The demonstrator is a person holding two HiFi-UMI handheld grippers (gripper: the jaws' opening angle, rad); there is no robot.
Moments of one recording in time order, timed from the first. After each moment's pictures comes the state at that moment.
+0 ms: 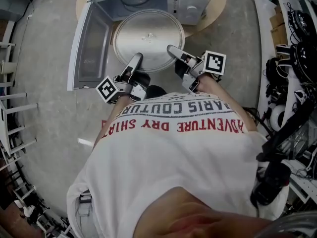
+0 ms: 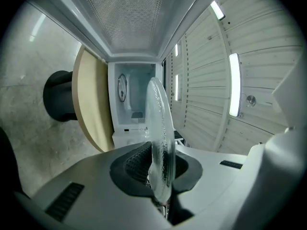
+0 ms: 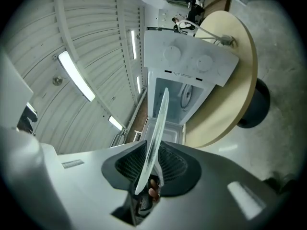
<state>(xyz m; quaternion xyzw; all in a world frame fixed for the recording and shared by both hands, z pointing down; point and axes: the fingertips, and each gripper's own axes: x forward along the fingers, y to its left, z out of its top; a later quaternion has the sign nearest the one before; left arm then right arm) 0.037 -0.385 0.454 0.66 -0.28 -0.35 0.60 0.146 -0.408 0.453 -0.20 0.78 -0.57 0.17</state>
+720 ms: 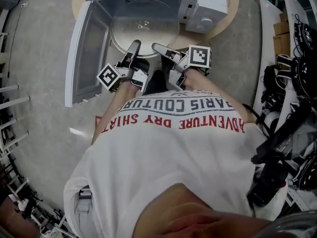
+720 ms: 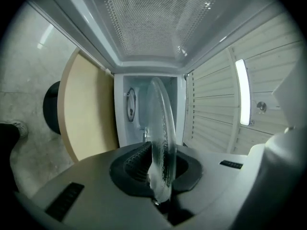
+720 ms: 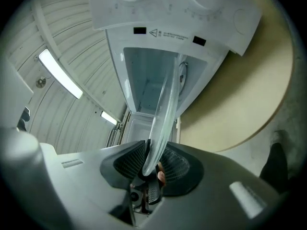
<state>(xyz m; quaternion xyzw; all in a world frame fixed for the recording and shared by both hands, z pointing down) -0.005 -0.503 0.506 0.63 -0.34 -0.38 0.59 0.061 -0.489 0.504 -0.17 0.75 -0.63 0.11</state>
